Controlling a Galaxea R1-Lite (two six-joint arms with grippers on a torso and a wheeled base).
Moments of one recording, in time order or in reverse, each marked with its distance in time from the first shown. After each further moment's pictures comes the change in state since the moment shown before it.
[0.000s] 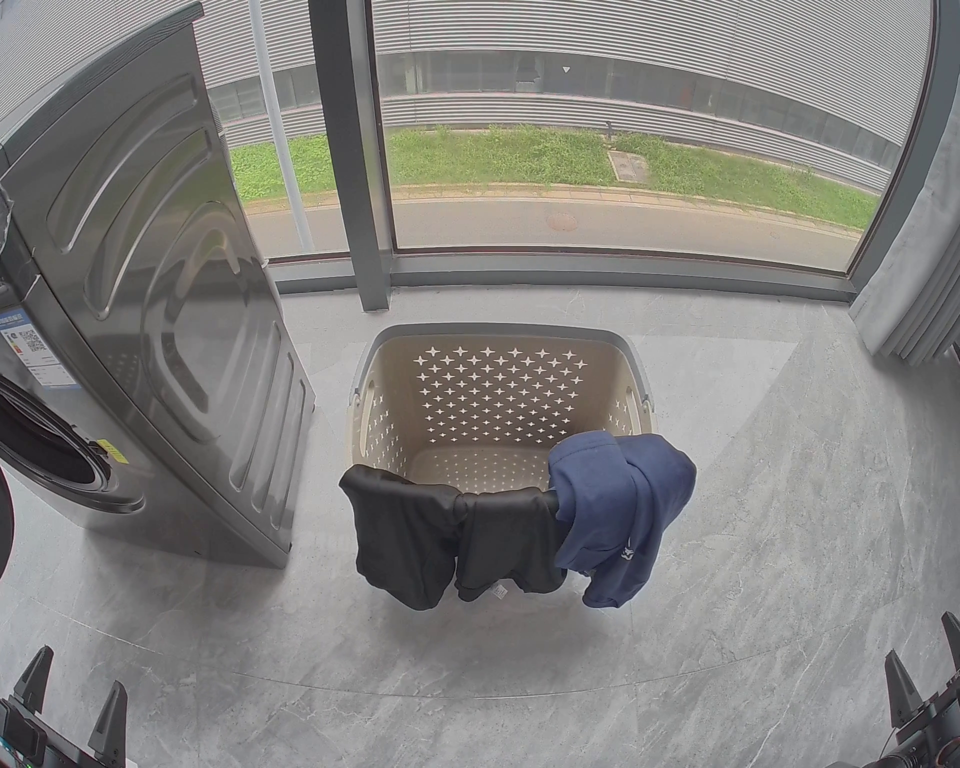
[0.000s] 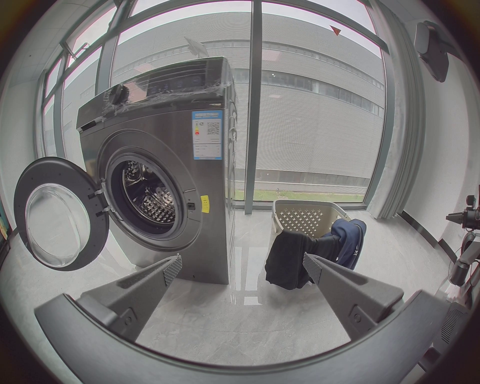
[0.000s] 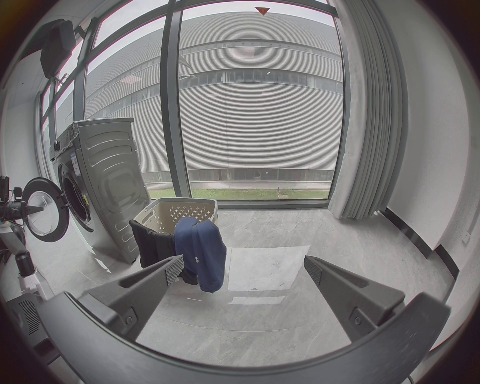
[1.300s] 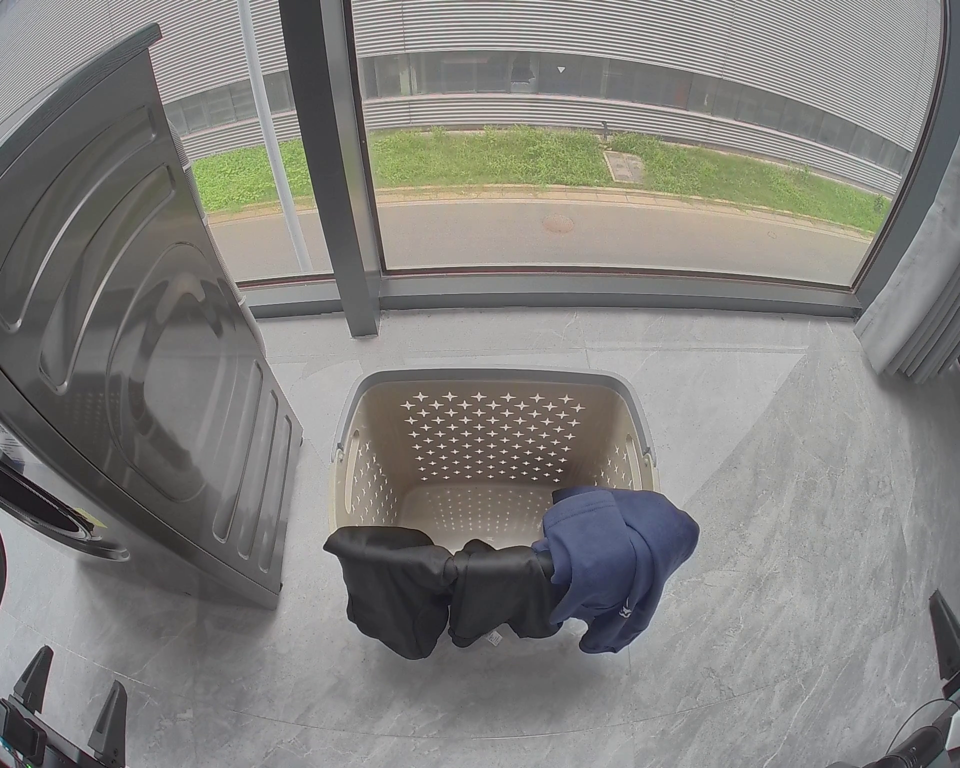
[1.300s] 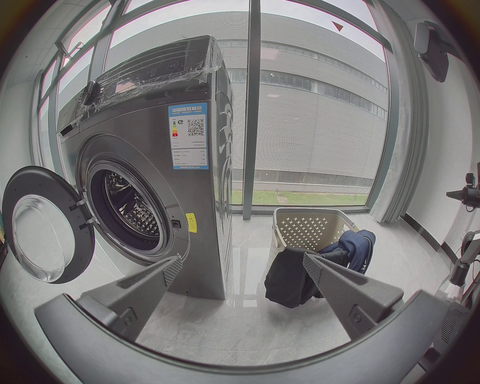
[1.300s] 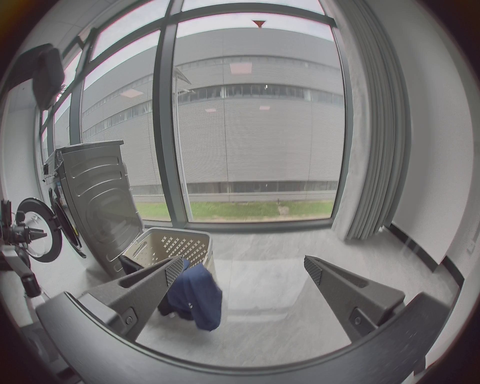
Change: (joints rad) left arm 0.000 0.000 0.000 0.000 0.000 0.000; right arm 0.003 0.169 -0.180 -0.061 0.019 0.023
